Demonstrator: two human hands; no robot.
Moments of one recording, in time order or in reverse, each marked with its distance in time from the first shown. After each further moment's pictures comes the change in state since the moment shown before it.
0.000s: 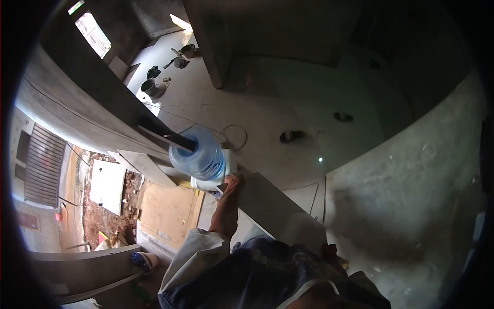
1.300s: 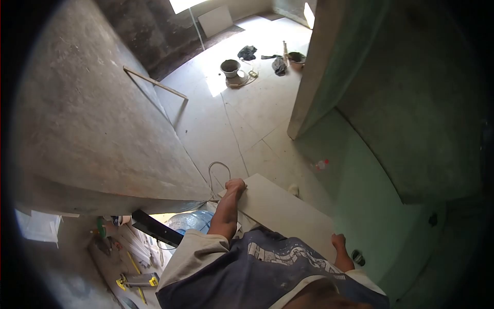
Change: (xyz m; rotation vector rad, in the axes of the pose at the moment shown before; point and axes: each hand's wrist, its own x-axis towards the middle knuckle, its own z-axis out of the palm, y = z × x) left_hand 0.455 -0.214 -0.372 -0.525 -0.266 -0.861; right_hand 0.616 -0.637 -0.702 -0.044 -0.038 -0.206
